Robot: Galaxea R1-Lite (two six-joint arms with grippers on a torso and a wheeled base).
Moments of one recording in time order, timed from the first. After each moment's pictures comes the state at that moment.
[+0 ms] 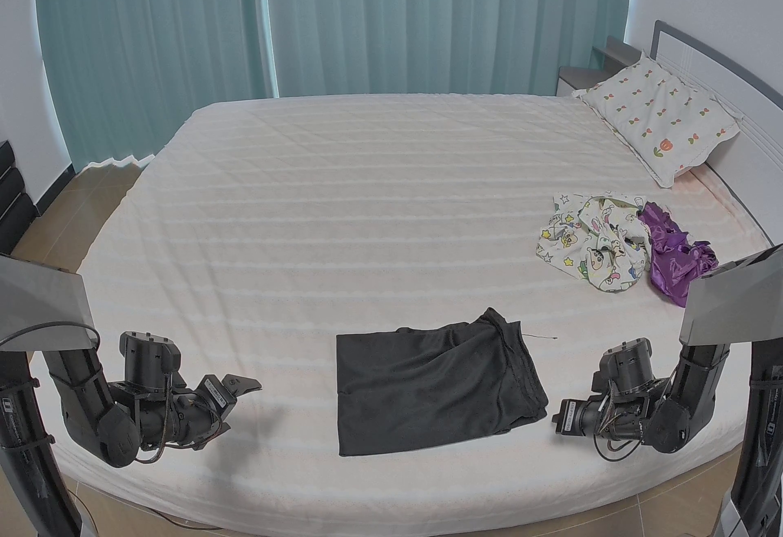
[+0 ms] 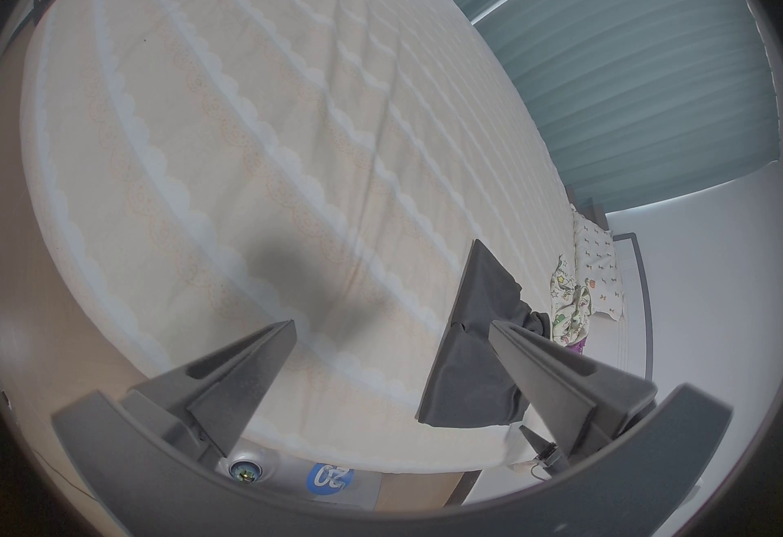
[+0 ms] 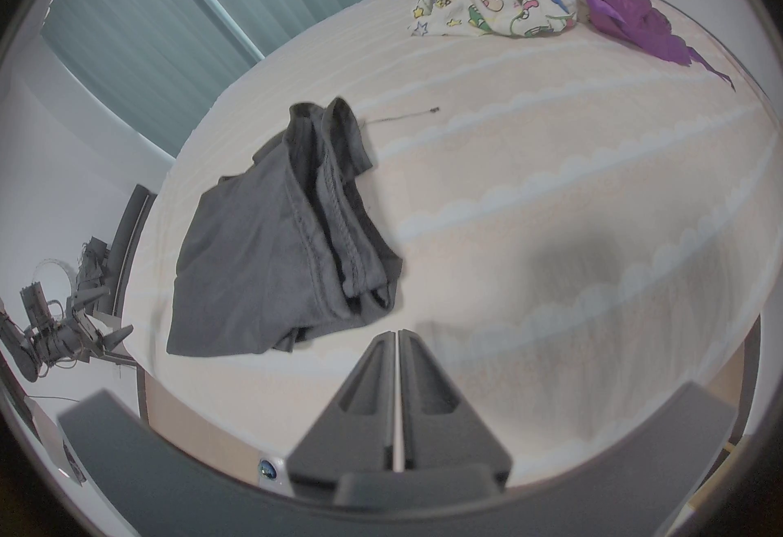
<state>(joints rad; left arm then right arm) -0.13 2.11 -0.27 -1.08 -0.22 -0.97 0.30 2.28 -0.38 -1.03 0.05 0.49</state>
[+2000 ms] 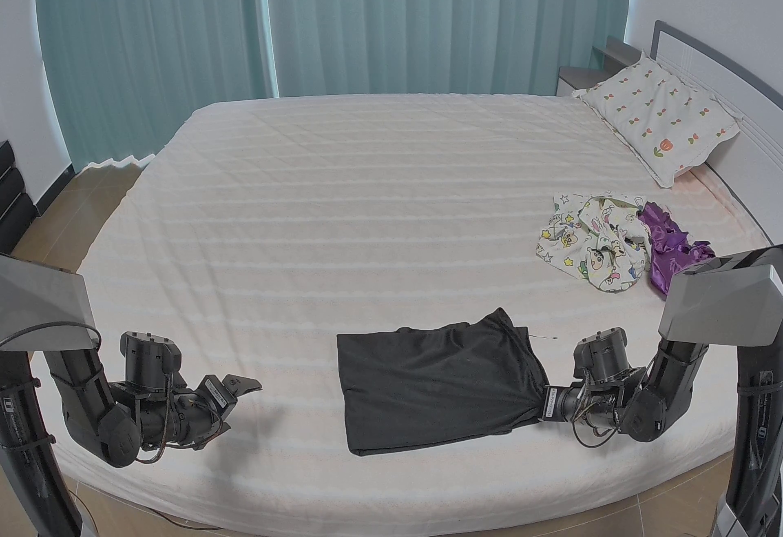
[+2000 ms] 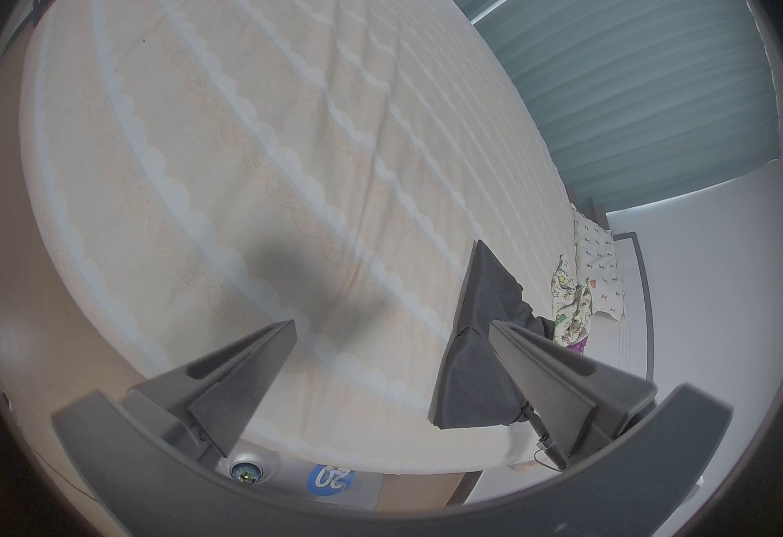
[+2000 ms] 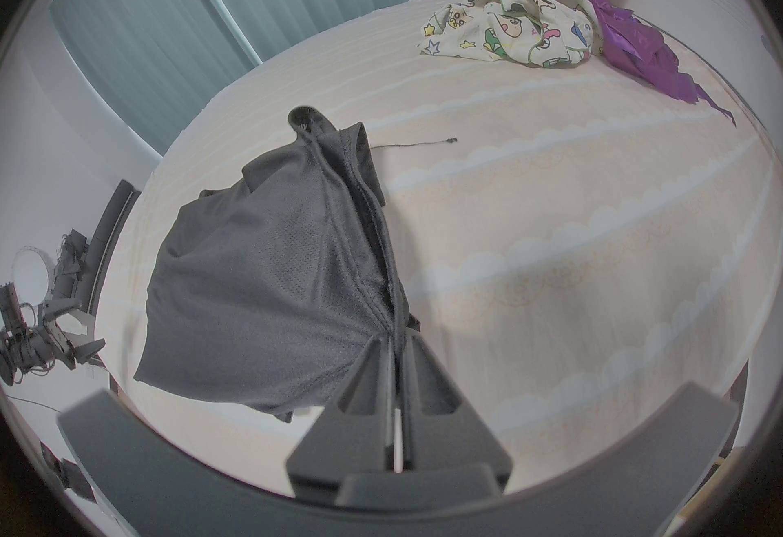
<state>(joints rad) -0.14 2.11 -0.27 -1.08 -0.22 -0.96 0.35 2.33 -0.55 -0.94 -0.07 0.47</state>
